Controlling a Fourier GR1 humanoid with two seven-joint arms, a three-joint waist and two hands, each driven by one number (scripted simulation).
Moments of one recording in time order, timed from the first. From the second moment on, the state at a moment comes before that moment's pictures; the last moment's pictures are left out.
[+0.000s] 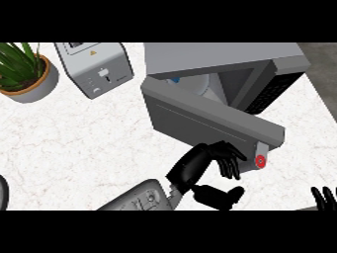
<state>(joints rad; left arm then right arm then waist) -0.57 0.01 -0.92 -1.19 0.25 0.32 -0.05 0.58 -0.22 0.02 -1.80 -0.26 0.38 -0.73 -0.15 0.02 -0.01</state>
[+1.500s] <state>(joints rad) -0.88 0.01 -0.75 -0.89 0.70 0.52 -0.34 0.64 -0.34 0.07 -2.07 -0.42 0.48 -0.59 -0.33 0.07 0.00</state>
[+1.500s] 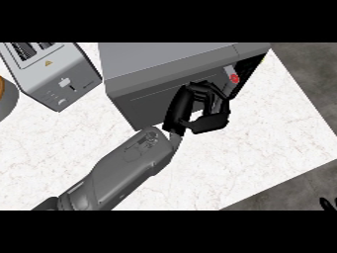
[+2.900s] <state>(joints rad) -0.92 0.00 -0.79 -0.82 0.83 0.55 -0.48 0.69 -0.42 0.04 -2.19 -0.56 0.53 -0.54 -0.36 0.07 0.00</state>
